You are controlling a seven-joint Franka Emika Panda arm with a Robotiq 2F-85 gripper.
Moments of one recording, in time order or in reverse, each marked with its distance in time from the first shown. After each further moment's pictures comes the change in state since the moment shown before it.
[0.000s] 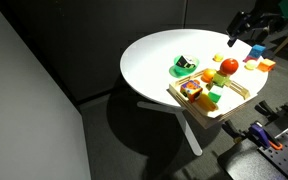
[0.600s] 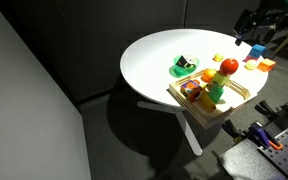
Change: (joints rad) arm -0.024 0.081 -0.117 0.062 -0.007 -0.113 -0.076
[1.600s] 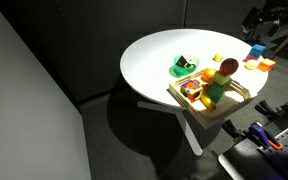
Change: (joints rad) arm -0.086 0.109 -0.131 0.021 -0.116 0.131 -0.137
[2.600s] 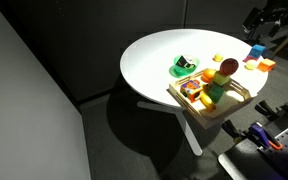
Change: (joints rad) arm -0.012 0.007 -0.010 -0.001 0.000 0.008 -0.001
